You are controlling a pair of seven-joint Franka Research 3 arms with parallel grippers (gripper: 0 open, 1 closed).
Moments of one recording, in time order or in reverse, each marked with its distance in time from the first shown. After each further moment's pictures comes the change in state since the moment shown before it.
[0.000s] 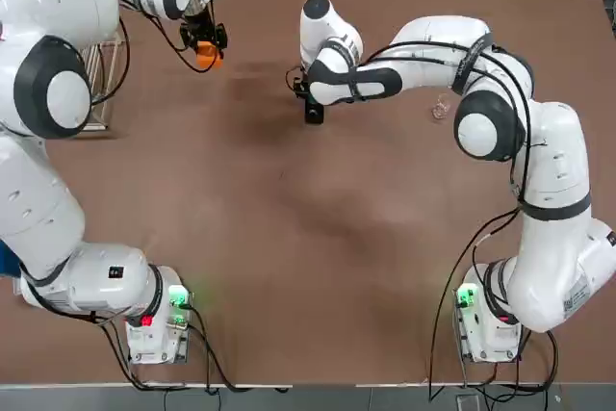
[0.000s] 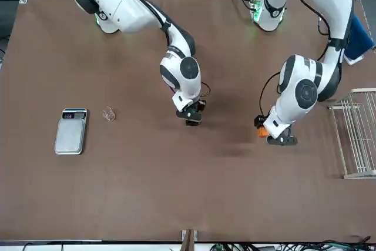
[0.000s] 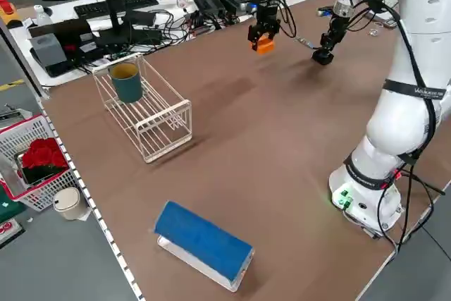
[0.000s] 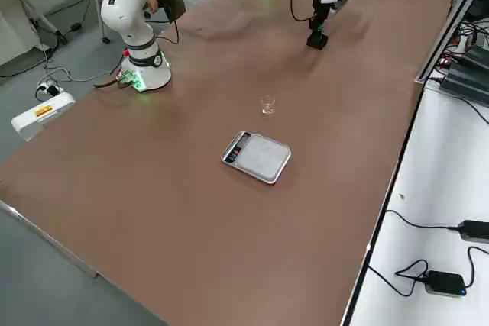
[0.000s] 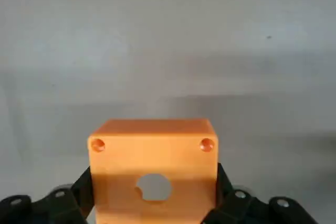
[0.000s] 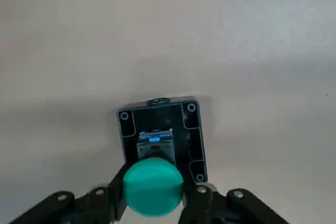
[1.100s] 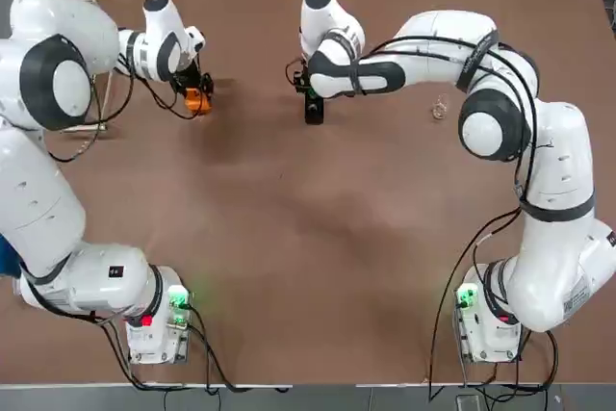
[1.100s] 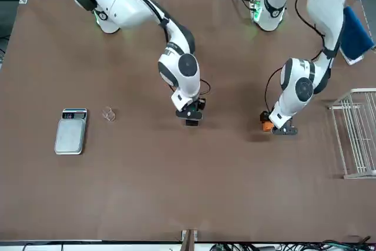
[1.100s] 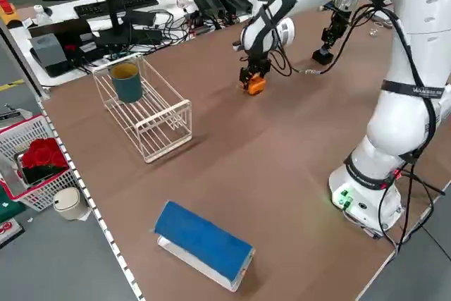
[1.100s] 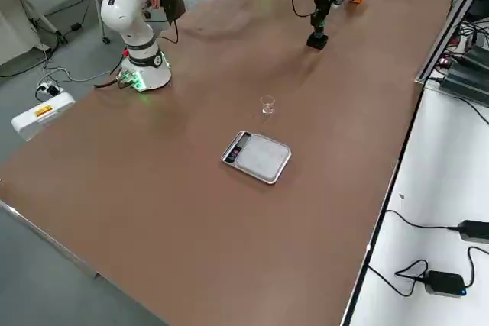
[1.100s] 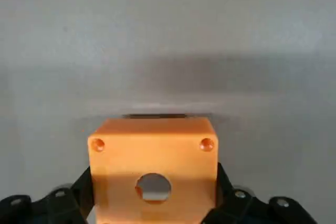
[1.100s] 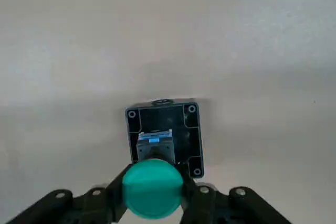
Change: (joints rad) left arm 0.018 0.009 0.128 -0.286 0.006 0.284 0.080; right arm -0.007 -0.031 0.001 0.000 0.021 -0.021 -0.053
